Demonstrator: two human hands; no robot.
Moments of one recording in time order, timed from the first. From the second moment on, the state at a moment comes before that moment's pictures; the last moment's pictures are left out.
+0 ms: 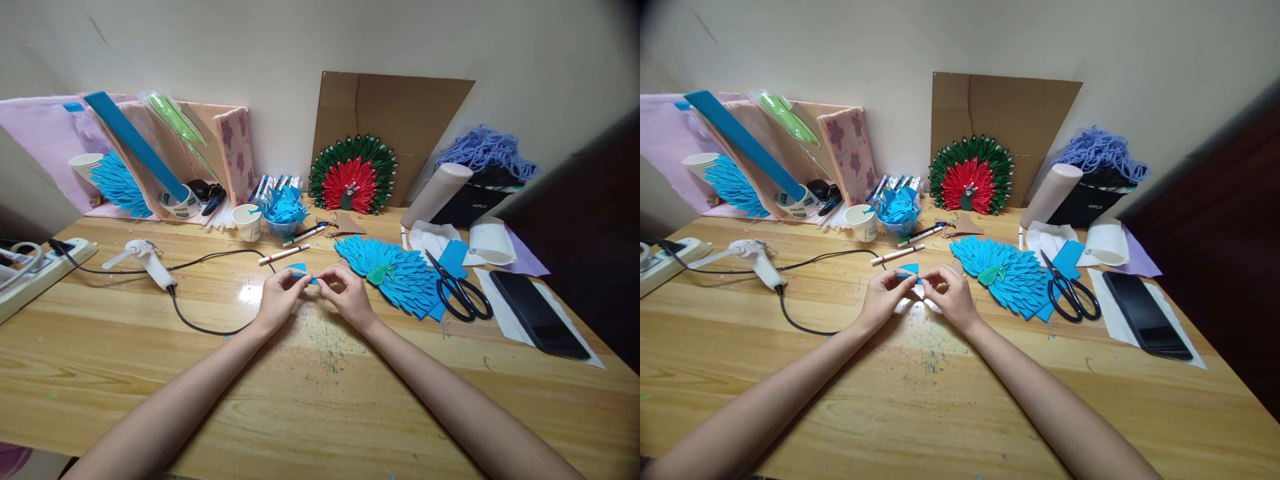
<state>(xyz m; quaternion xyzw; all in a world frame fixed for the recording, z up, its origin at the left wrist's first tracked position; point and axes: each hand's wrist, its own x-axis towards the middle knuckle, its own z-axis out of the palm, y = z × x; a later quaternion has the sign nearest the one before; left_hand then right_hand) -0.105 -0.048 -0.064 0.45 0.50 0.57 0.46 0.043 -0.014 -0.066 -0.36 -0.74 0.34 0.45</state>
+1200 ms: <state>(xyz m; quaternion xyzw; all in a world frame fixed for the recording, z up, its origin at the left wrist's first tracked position) -0.108 -0.046 -0.059 0.39 0.49 0.52 0.58 0.048 -0.019 -0.068 -0.30 -0.89 0.03 0.34</state>
